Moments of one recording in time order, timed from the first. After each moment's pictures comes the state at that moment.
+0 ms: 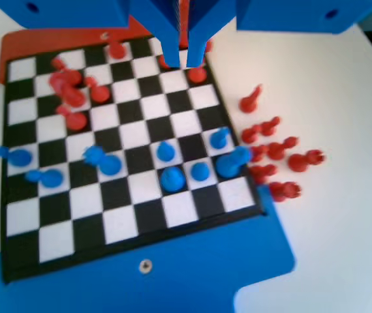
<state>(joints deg) 17.5 108.5 123.7 64.6 -93.9</state>
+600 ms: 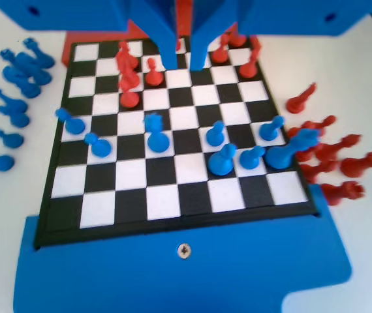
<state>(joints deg) 4.0 122.3 141.6 55.8 -88.2</state>
